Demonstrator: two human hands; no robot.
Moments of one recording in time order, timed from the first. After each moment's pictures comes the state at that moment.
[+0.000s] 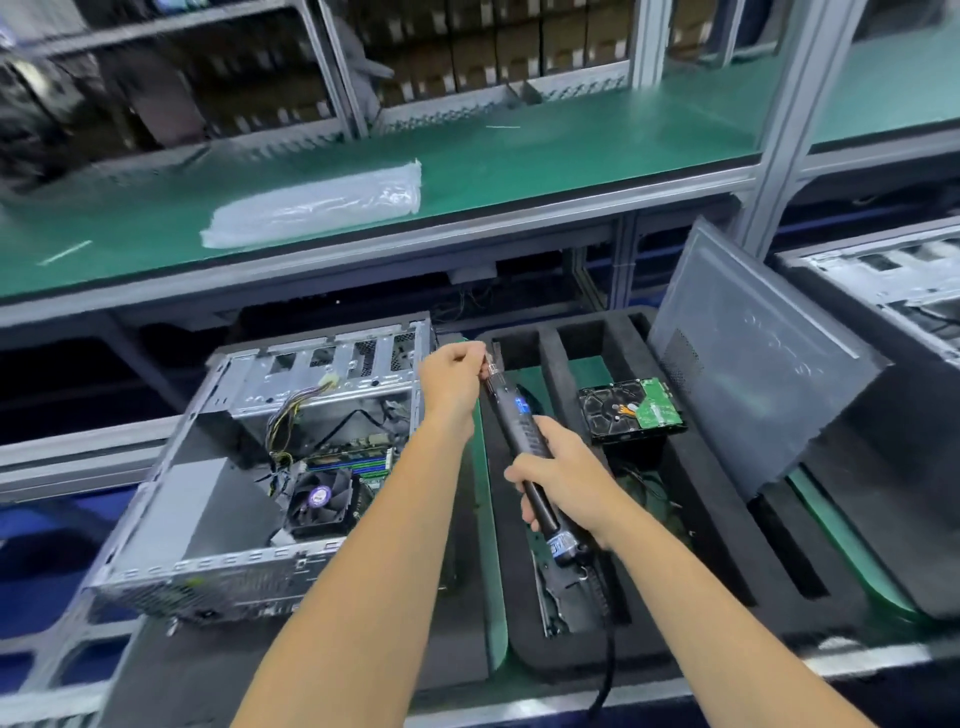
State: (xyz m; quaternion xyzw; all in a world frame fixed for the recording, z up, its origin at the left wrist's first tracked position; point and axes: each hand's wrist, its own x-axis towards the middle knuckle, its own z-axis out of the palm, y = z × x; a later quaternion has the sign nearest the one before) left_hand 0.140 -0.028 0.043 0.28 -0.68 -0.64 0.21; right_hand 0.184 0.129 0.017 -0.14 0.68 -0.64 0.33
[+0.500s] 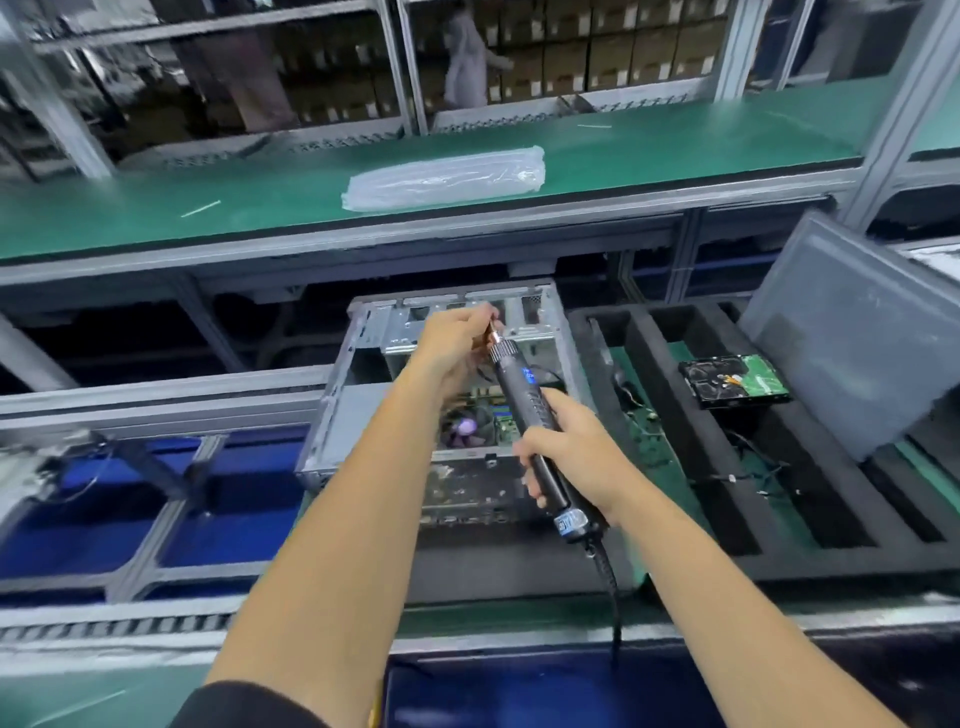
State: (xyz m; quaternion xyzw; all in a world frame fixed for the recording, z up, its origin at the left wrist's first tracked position) left_hand 0.293 -0.187 0.088 0.18 -0.64 -0.74 0.12; right_hand 0.334 -0.004 0.052 -0.21 0.66 -0.66 0.31
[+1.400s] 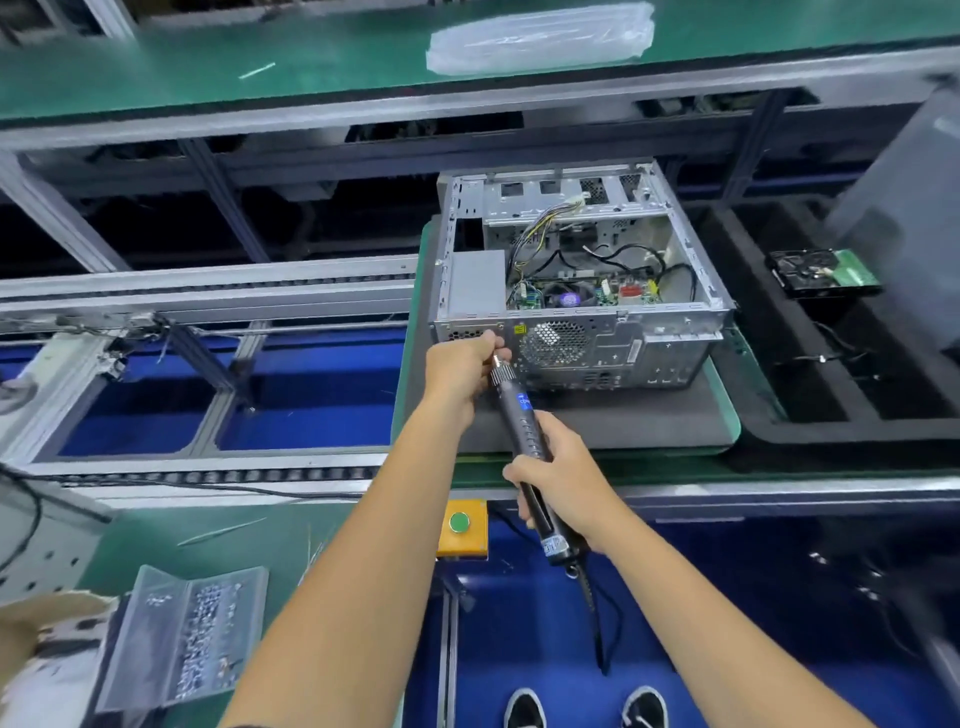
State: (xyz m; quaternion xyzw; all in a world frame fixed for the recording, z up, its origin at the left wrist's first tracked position) left_hand 0.482 -0.263 -0.021 0.35 -0.58 -0.72 0.10; right_hand 0.524 -0.095 -0.037 -0.15 0.68 -0.62 0.35
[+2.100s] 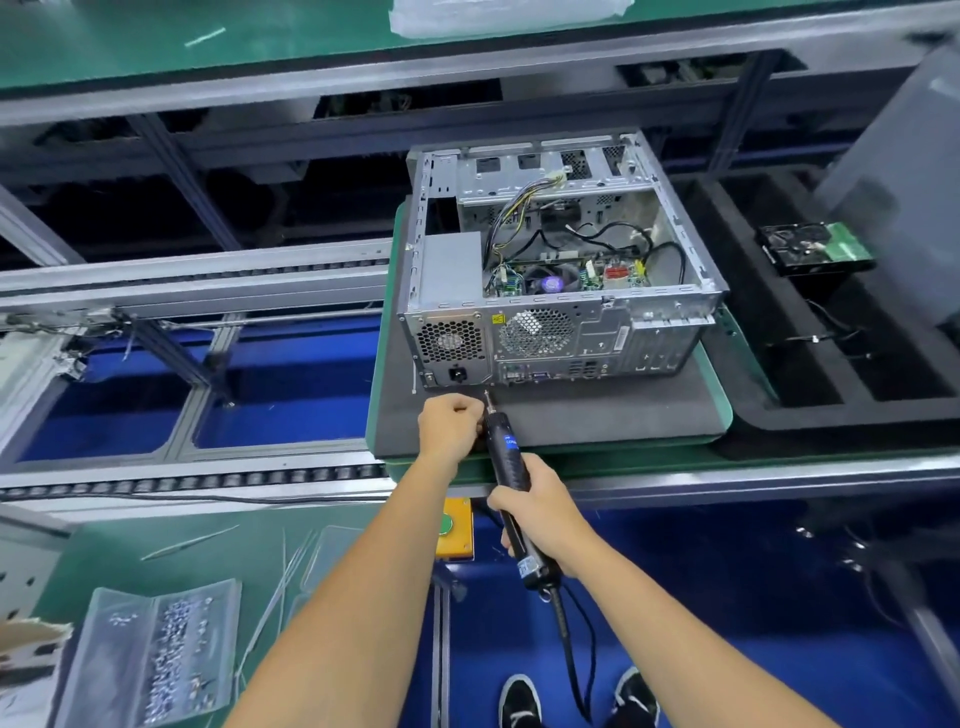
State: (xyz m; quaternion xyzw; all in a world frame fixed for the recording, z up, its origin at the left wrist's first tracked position) left_hand 0.495 -0.255 -0.112 0.39 -0.74 -0.55 0.06; right_hand 0.526 -0.100 -0.099 -0.04 0.72 -0.57 0.40
